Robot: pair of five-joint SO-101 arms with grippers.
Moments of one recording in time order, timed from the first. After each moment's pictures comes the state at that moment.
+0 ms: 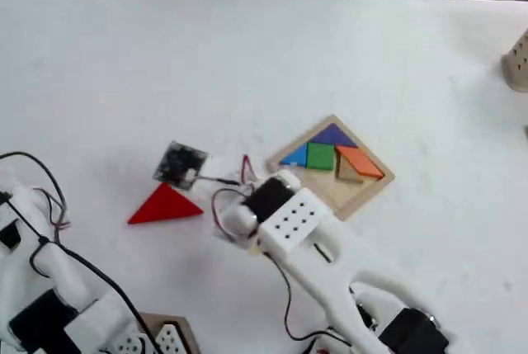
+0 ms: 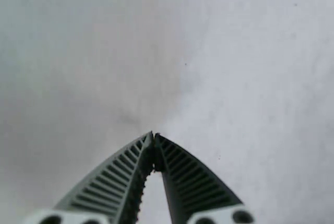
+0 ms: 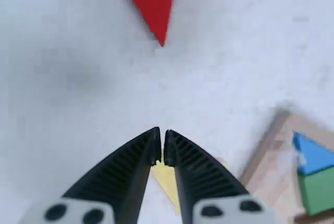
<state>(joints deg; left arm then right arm) -48.4 -15.3 53.9 45.6 7.3 -46.8 -22.2 37.7 64.0 26.7</state>
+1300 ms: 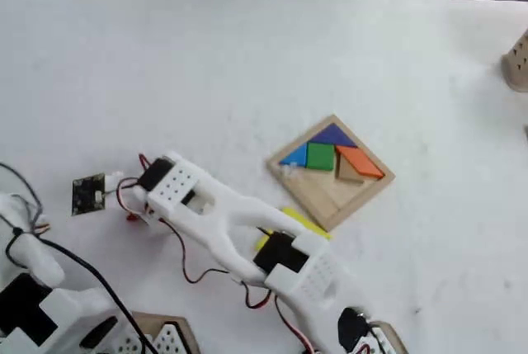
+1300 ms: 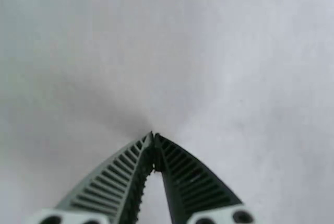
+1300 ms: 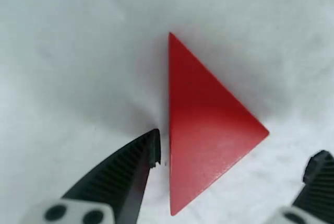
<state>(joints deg) -55.6 -5.5 47.8 43.5 8.7 -57.8 32.1 -9.7 65.3 45.1</state>
